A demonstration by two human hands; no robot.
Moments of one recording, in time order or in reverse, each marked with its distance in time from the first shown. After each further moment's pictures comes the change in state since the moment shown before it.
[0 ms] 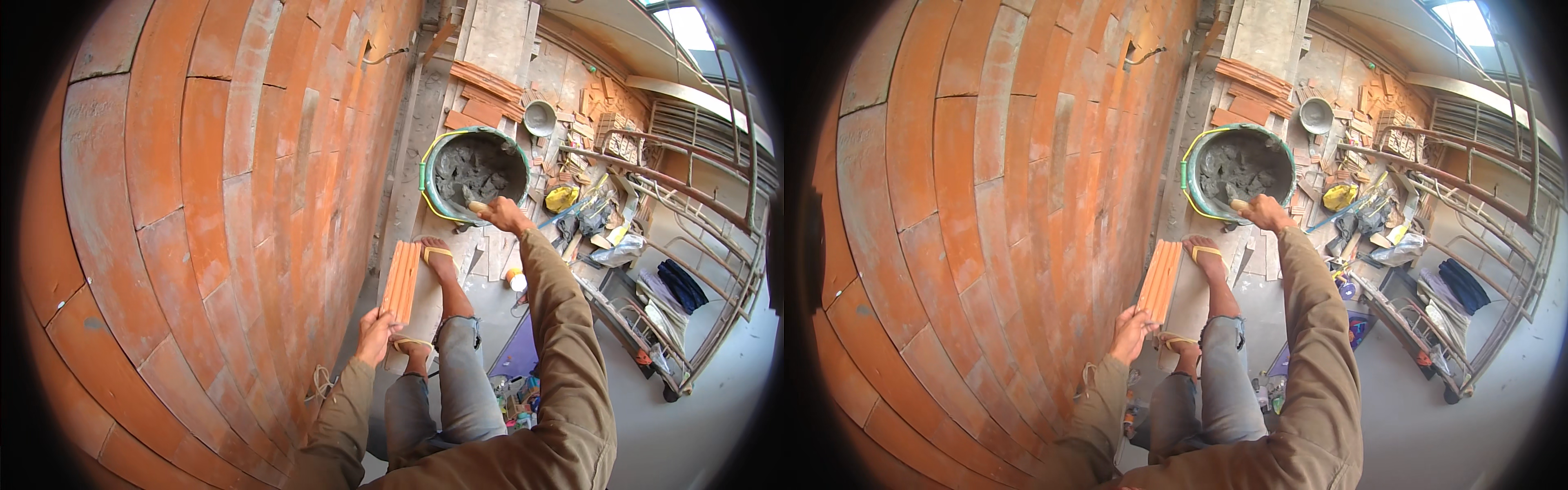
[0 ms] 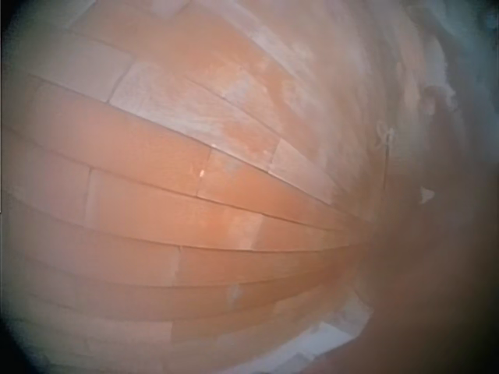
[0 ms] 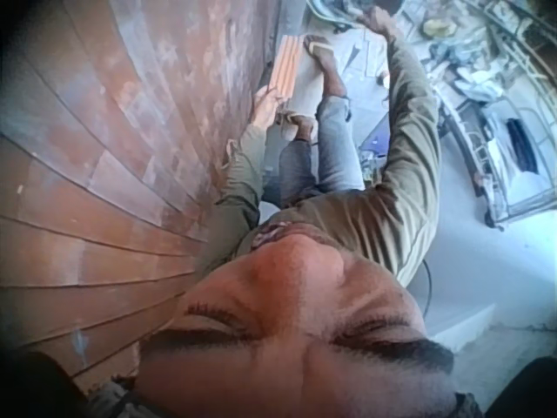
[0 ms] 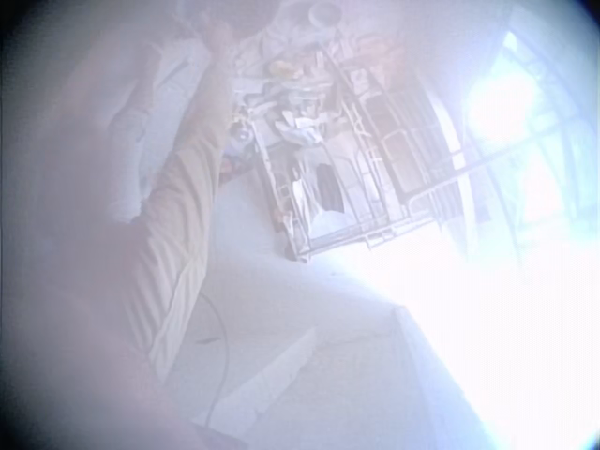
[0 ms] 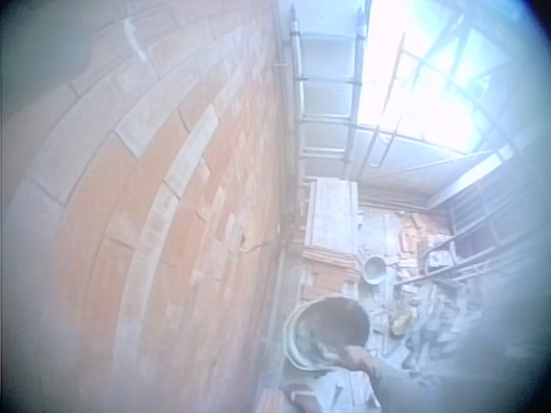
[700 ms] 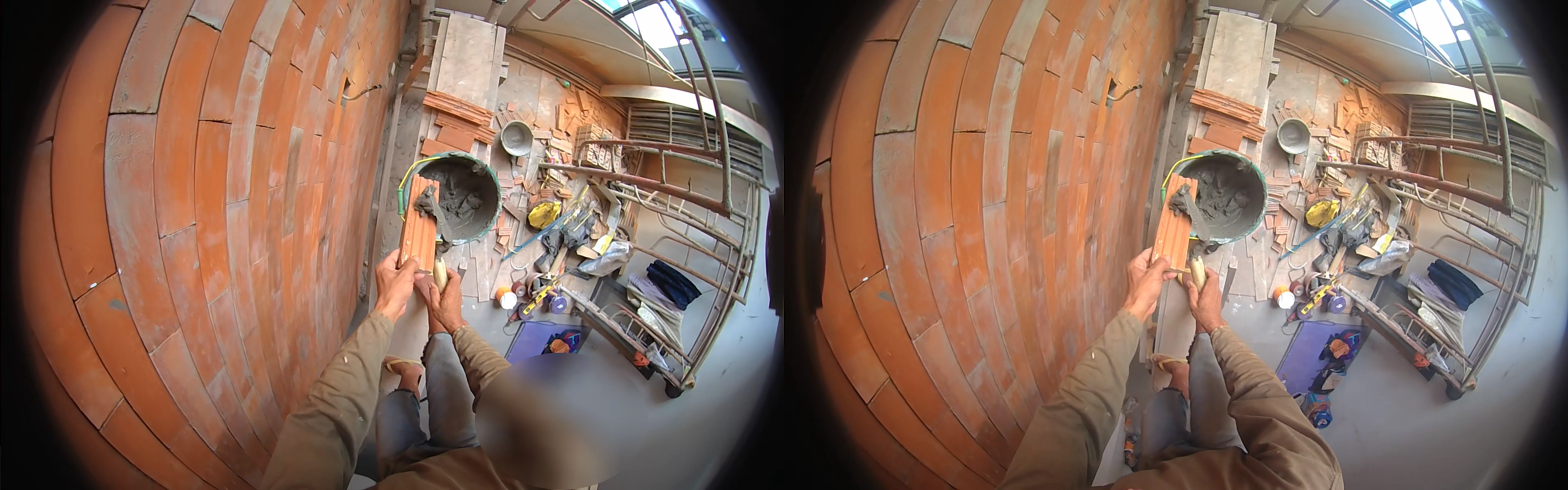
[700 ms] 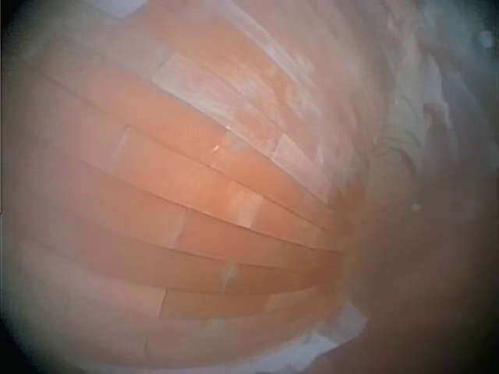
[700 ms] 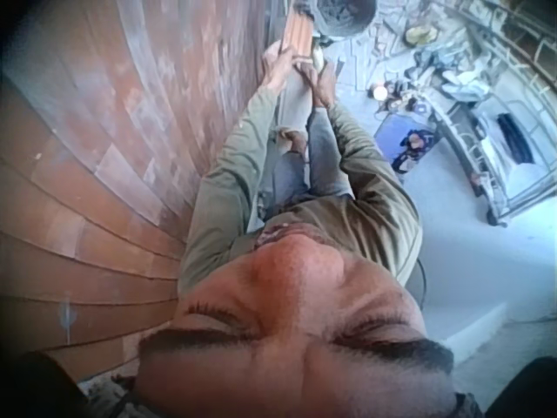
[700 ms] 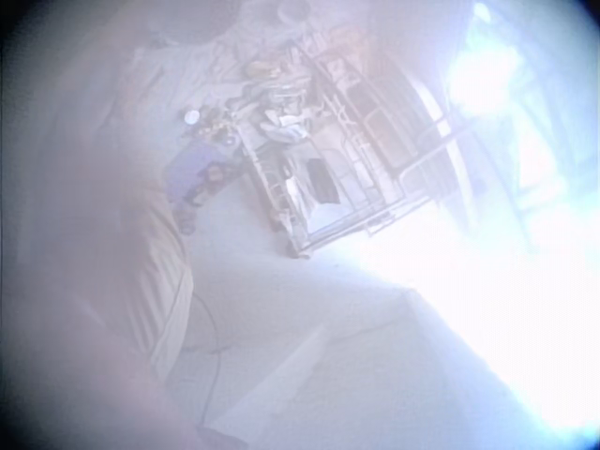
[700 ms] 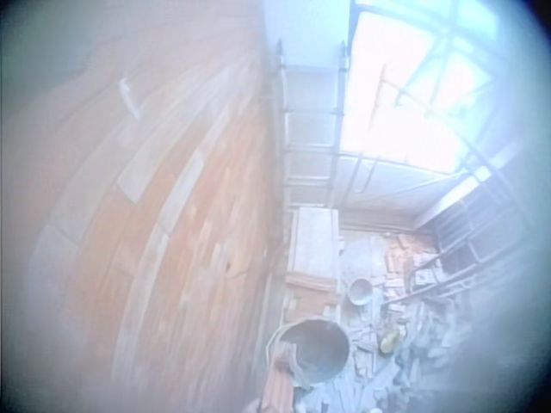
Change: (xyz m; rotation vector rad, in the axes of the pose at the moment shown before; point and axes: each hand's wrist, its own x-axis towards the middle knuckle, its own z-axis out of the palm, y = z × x) left_hand 0.027 0.101 0.151 0.149 -0.129 0.406; right_hand -0.130 -0.088 0.171 0.518 0.802 -0.188
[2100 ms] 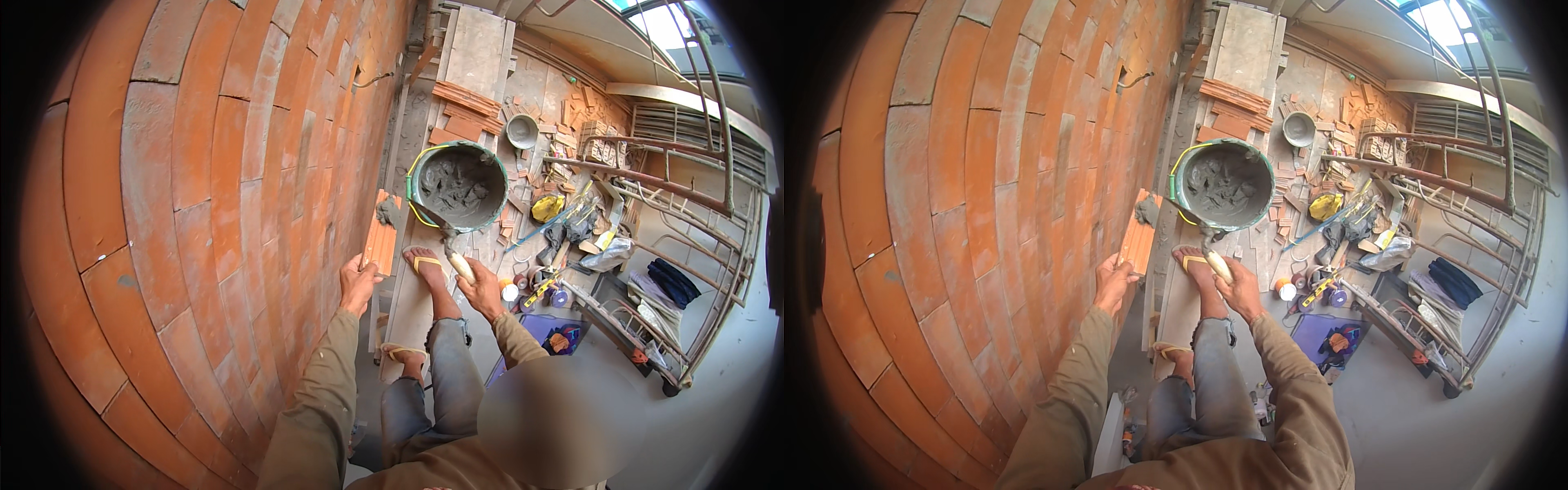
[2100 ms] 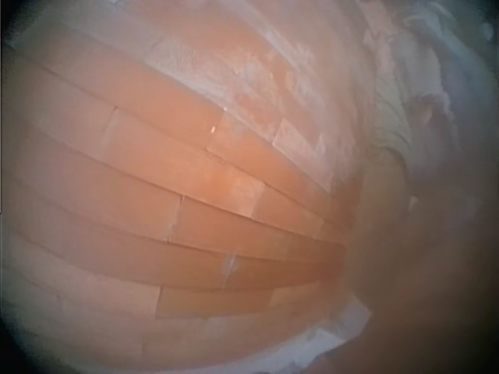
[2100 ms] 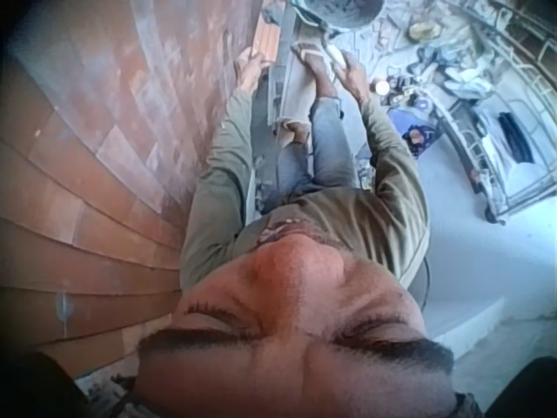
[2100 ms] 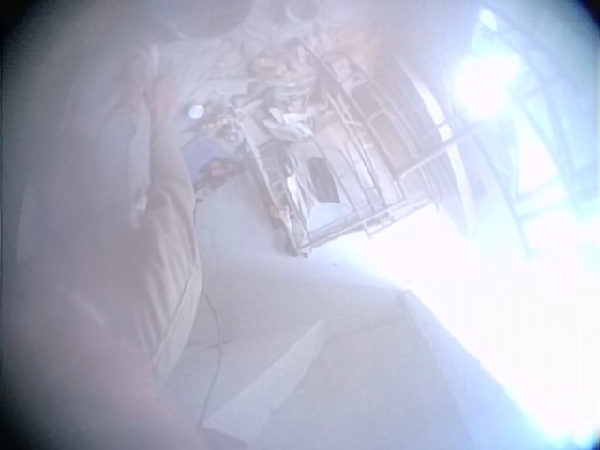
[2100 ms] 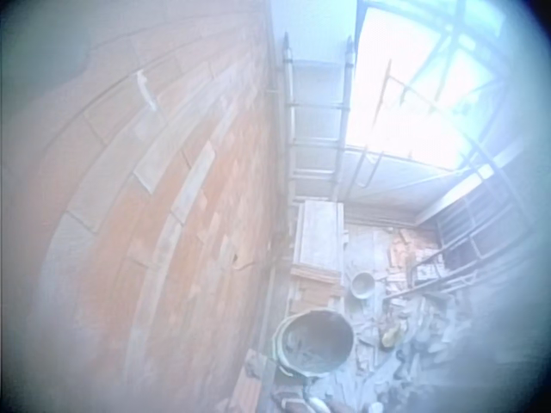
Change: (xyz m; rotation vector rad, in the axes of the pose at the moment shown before) left_hand -0.010 -0.014 -0.105 0.190 0.150 -0.078; right_hand 0.028 -0.042 -0.091 -0.090 -0.278 0.042
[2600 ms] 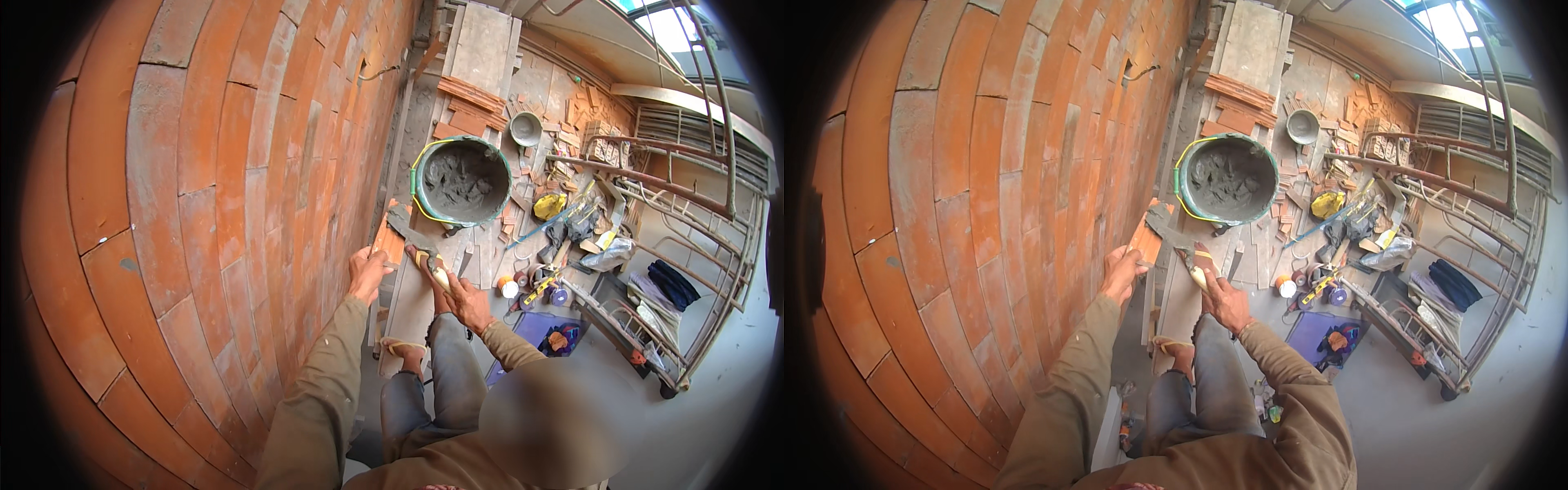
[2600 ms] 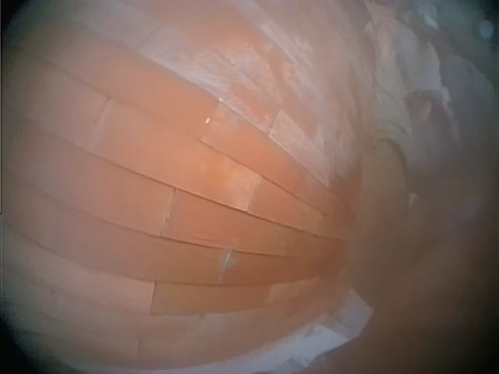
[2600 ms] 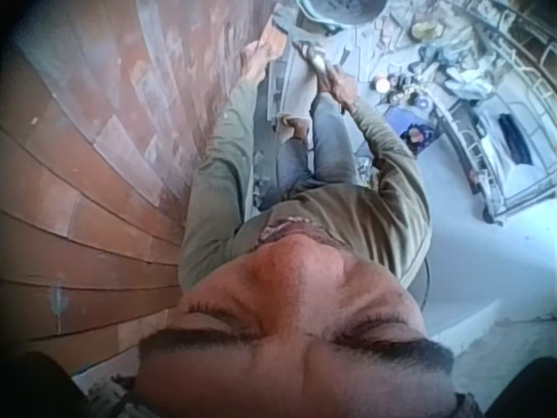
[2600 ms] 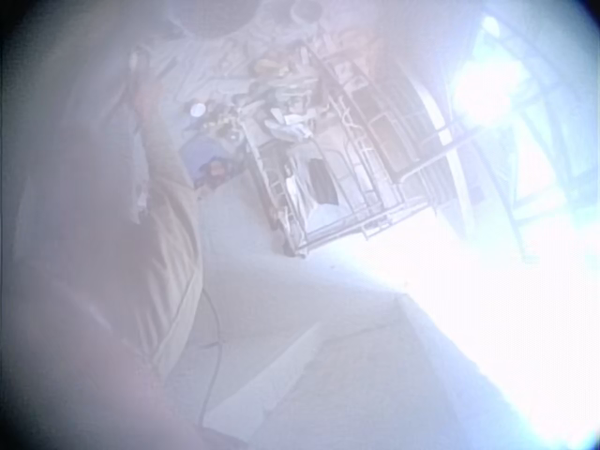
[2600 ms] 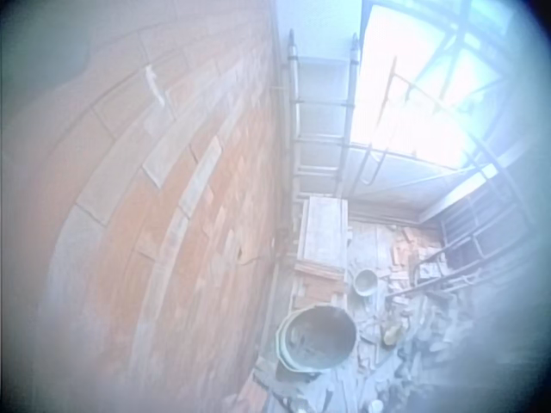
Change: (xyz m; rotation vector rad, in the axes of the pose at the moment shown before) left_hand 0.003 0.010 0.015 -0.079 0.016 -0.111; right_hand -0.047 0.006 0.030 -0.400 -0.136 -0.276
